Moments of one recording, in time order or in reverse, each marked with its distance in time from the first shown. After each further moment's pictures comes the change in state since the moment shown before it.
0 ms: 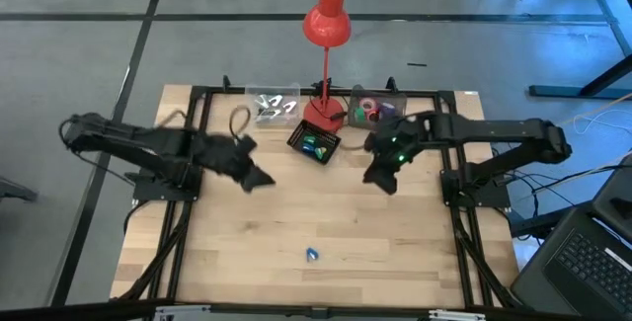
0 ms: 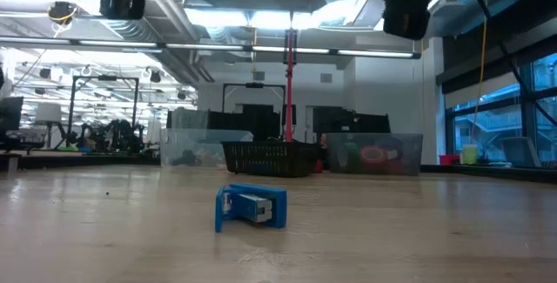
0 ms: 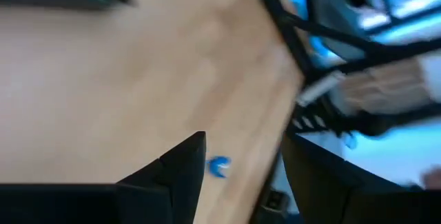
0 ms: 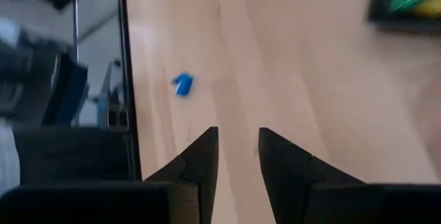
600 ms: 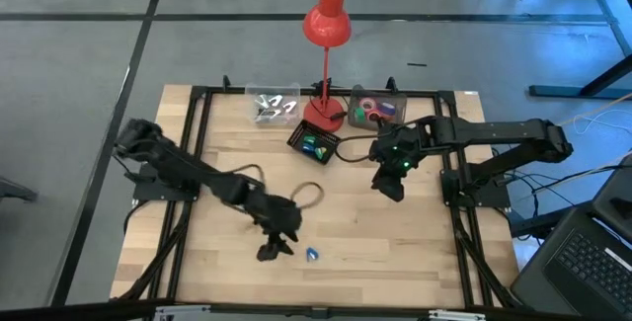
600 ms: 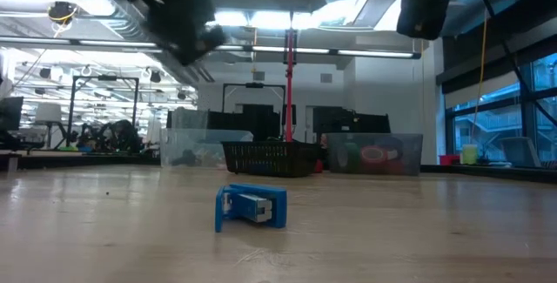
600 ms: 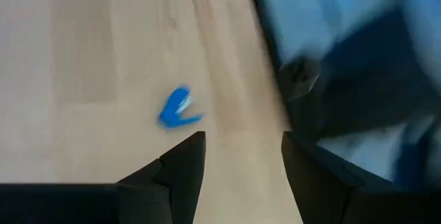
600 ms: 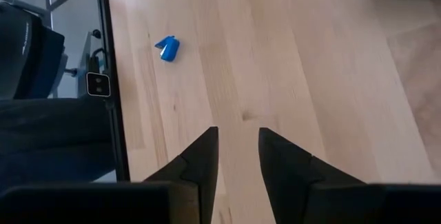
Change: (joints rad) left arm -0.240 0.618 0.083 0.378 0.258 0.616; right arm 0.056 -0.001 0.000 -0.120 0.038 -0.033
